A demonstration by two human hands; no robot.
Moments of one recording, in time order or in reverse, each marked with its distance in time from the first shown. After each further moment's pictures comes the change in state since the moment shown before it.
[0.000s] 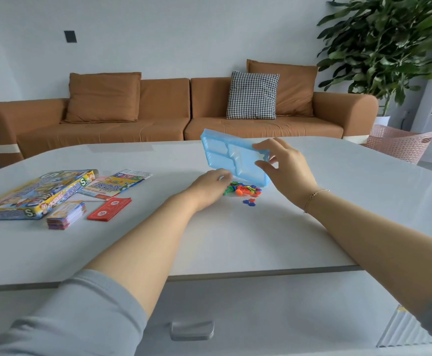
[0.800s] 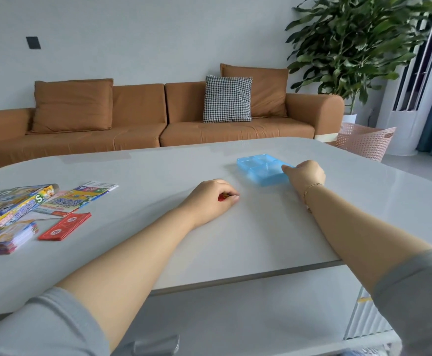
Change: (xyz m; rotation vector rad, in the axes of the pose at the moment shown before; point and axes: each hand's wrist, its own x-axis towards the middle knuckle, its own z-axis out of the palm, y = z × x) left_hand 0.011 0.024 0.053 0.159 0.019 0.435; right_hand -0.008 0.097 -0.042 -0.039 0.068 0.992
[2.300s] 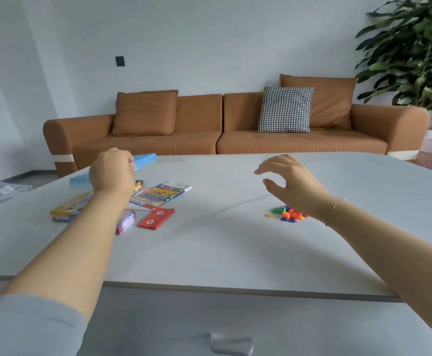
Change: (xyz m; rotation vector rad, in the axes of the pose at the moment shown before) left_hand -0.127 -0.111 -0.226 0.739 0.702 -0.675; right_hand -0.098 -0.097 0.059 -0.034 -0.233 -1.245
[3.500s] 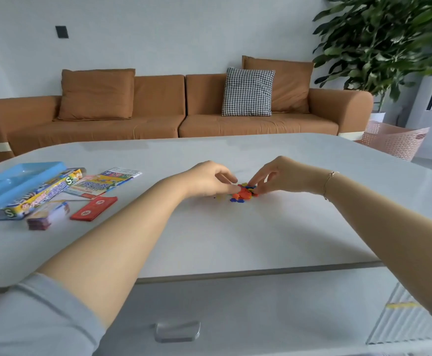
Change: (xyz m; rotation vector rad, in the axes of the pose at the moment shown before) left_hand -0.087 0.204 0.034 -0.636 -1.076 0.398; right_hand -0.039 0.052 -0.050 0.265 -0.532 0.433
